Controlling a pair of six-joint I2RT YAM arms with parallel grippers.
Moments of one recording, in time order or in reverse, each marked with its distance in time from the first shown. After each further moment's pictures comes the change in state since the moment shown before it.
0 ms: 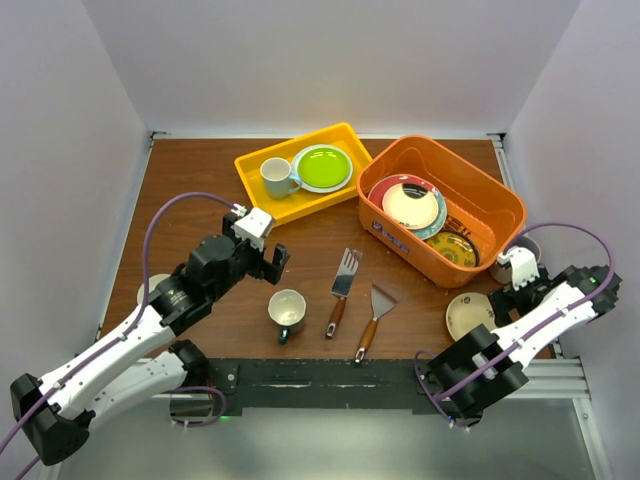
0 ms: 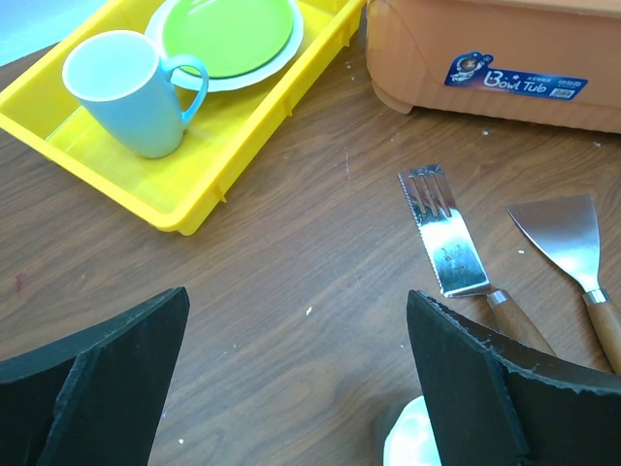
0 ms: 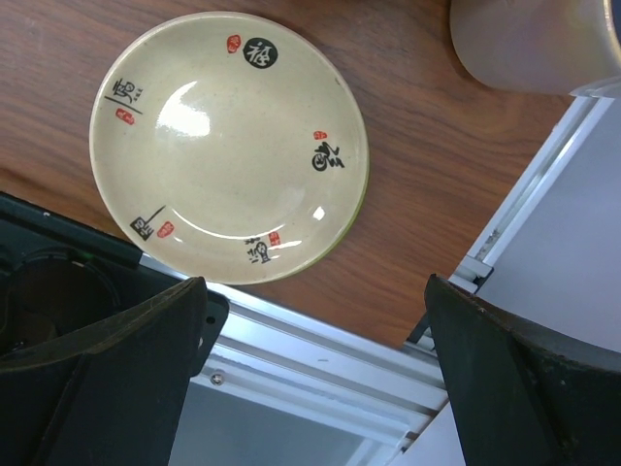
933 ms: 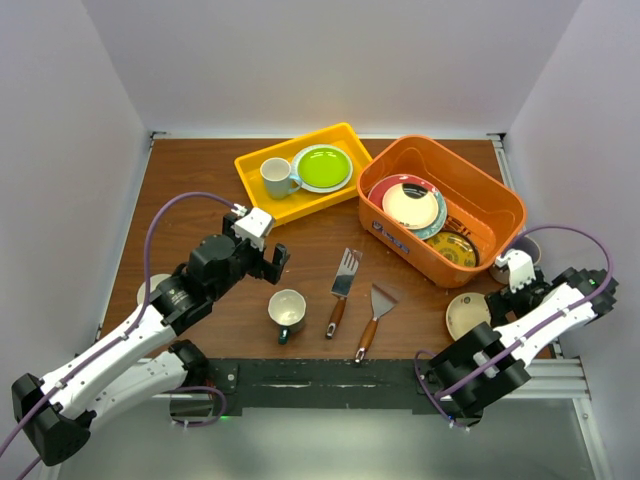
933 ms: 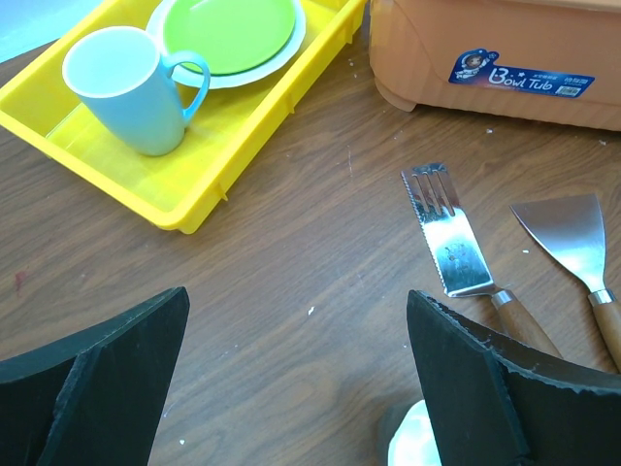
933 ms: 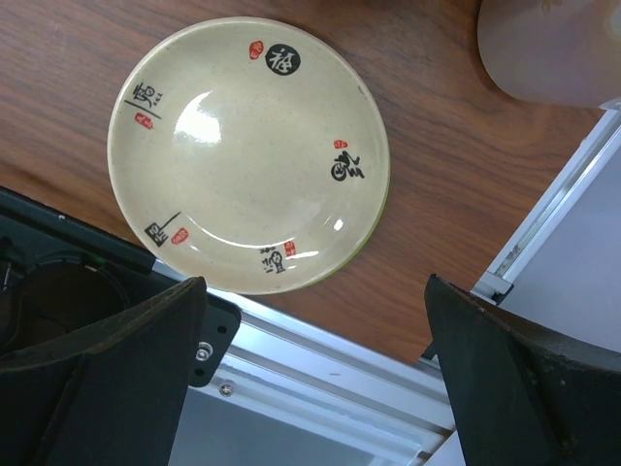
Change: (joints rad) left arm 0.013 0.005 -0.010 0.013 0.008 0.003; right arm -0.011 0.011 -0.031 -0.008 -0.023 -0.032
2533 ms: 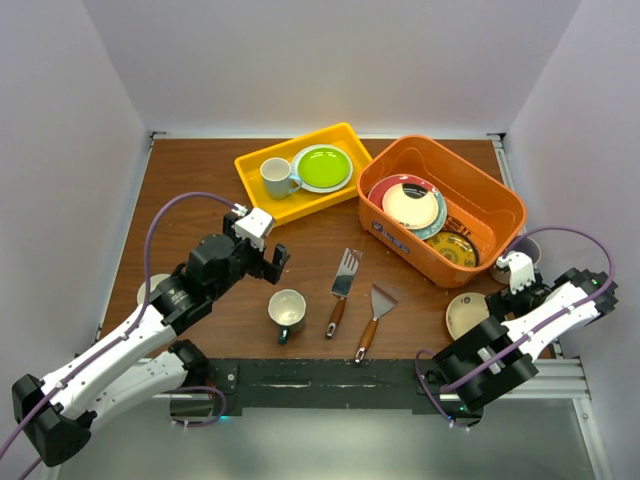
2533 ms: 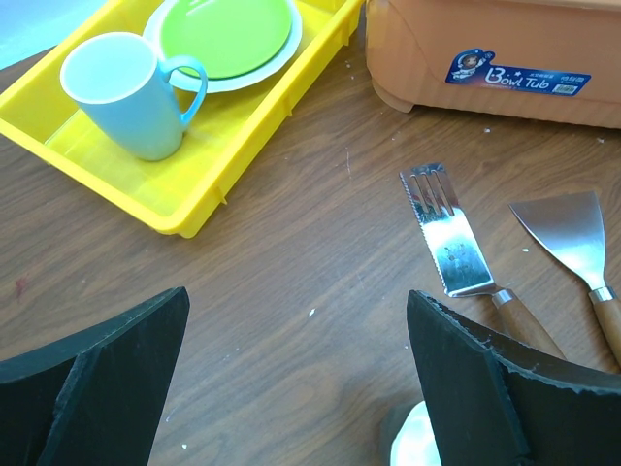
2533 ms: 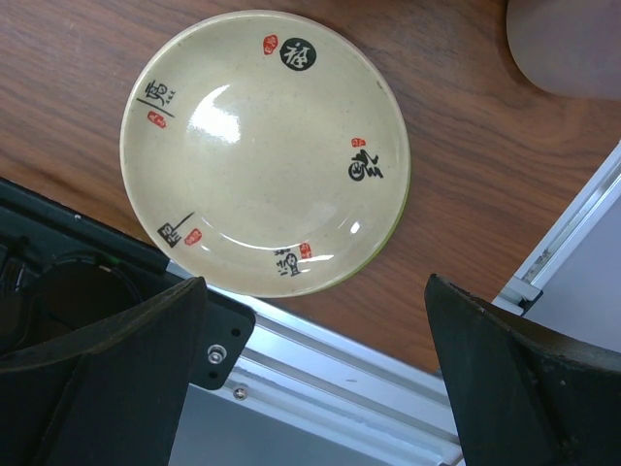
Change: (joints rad) left arm 0.008 0.000 -0.002 0.008 0.019 0.013; right arm -0.013 0.039 -0.015 -0.005 -0.002 -0.002
